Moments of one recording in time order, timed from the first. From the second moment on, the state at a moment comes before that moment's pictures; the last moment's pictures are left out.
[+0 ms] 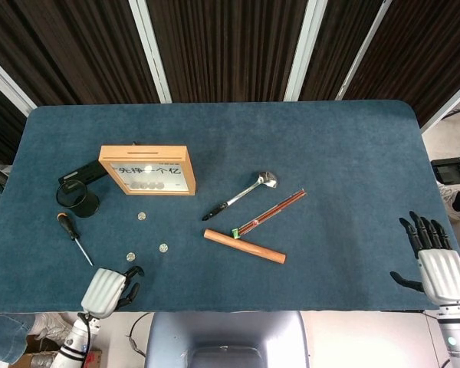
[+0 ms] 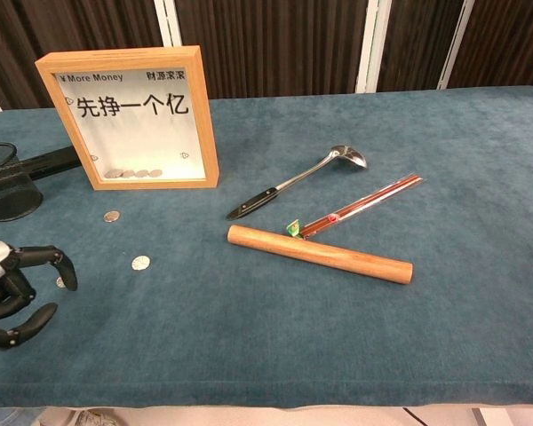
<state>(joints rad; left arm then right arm) -0.20 -1.63 0.02 -1.30 1.70 1.37 0.11 0.08 -1.11 0.05 -1.61 -1.50 1.46 -0.10</state>
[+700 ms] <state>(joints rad) -0.28 -1.85 -0.10 -1.09 1.53 1.32 0.28 0.07 -1.10 0.05 -1.62 -1.48 1.46 -0.08</state>
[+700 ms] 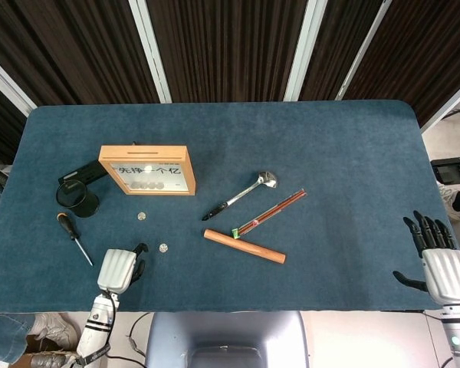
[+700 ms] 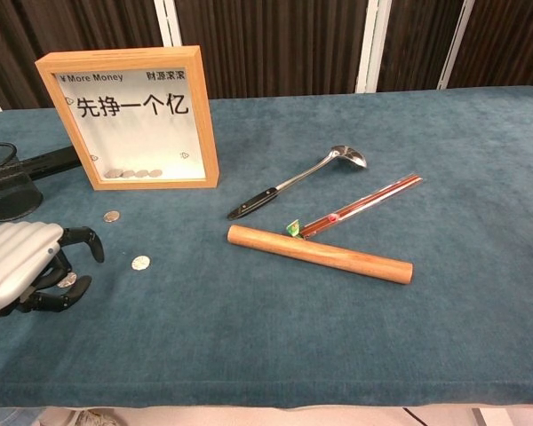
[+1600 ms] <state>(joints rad) -0.28 -1.83 -0.07 -1.05 1.47 1.32 0.30 0.08 -1.11 0.05 -1.62 -1.48 1.44 -0.11</state>
